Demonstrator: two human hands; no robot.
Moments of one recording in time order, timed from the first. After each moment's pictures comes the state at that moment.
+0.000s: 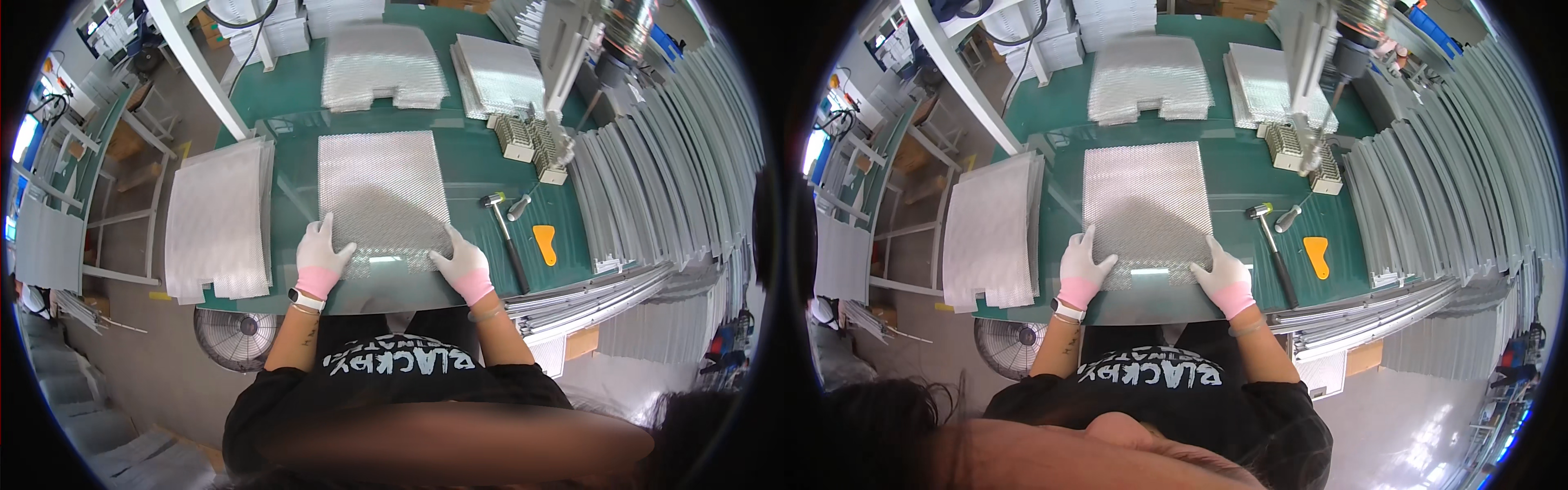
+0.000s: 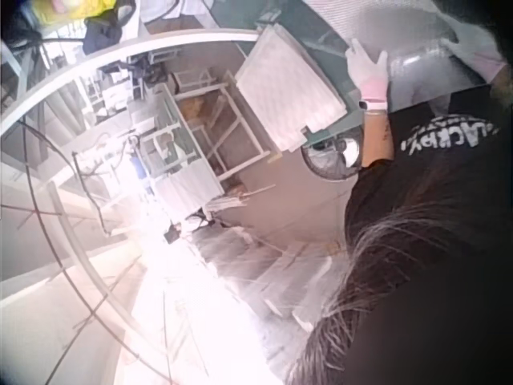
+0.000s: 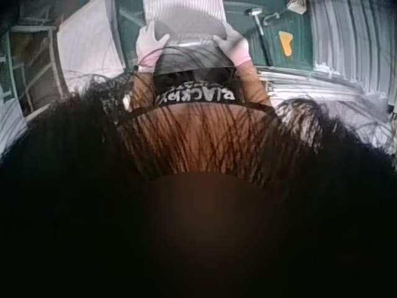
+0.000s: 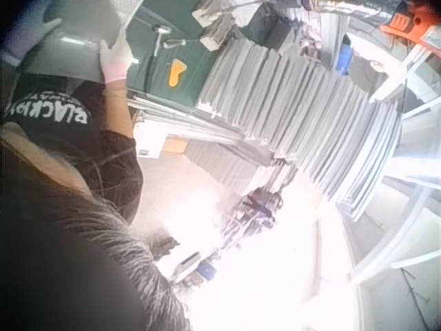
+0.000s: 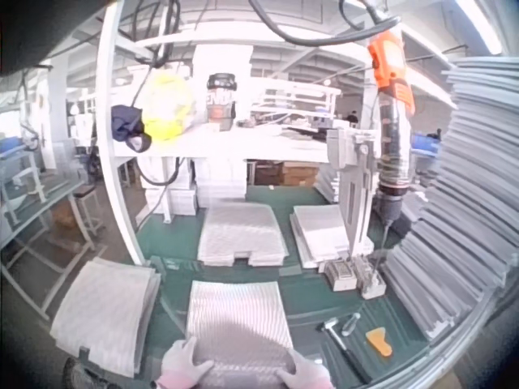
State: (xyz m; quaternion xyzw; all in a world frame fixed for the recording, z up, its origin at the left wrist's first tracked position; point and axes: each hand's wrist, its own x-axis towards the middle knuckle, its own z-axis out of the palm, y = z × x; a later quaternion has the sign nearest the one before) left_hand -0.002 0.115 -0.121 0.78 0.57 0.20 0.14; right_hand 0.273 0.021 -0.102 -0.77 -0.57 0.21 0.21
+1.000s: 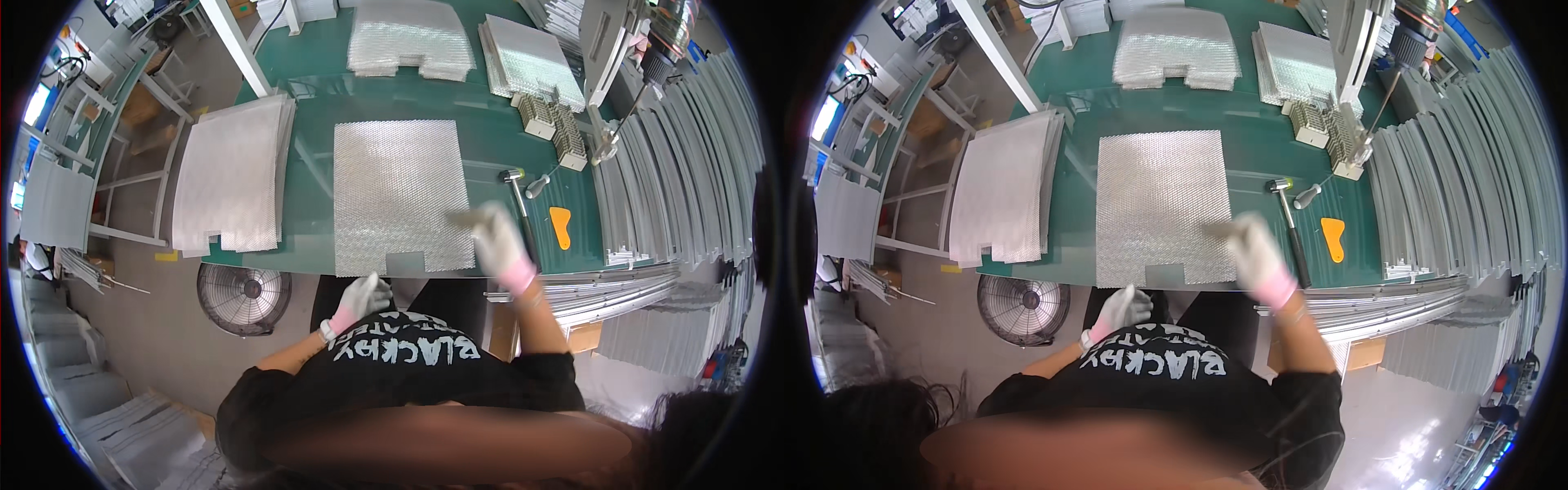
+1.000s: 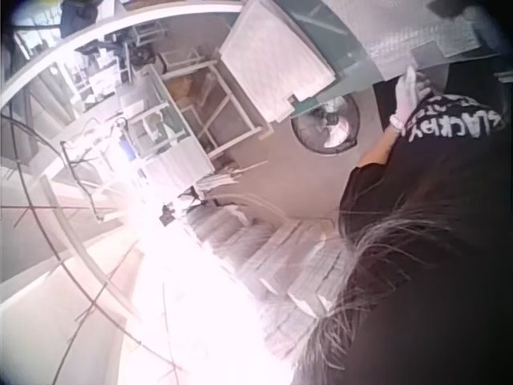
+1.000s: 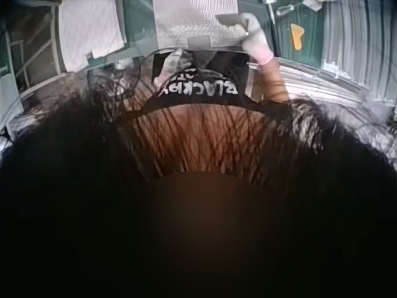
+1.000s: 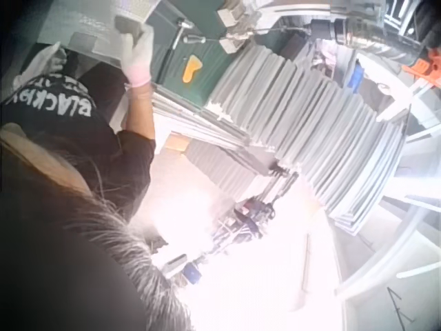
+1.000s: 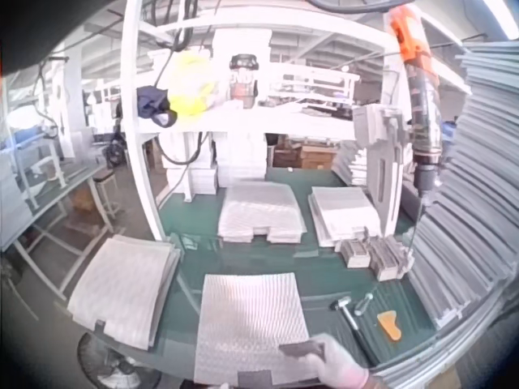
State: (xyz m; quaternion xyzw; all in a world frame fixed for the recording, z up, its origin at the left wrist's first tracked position) left_hand -0.011 -0.044 -0.197 0.18 0.45 0.32 0.81; right_hand 0.289 -0.006 -0.072 -0.57 -0.67 0.23 0.42
